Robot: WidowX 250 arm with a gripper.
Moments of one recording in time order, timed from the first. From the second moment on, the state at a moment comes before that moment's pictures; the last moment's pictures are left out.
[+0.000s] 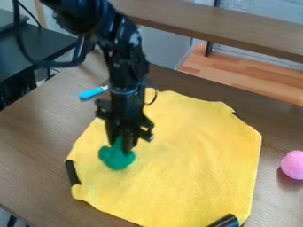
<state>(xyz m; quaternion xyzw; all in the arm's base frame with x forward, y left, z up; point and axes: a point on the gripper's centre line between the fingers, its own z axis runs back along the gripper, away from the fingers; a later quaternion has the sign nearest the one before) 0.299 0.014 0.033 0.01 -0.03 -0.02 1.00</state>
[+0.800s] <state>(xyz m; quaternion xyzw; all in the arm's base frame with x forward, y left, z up) 0.302 -0.114 0.093 -0.05 -0.10 -0.14 0.98</state>
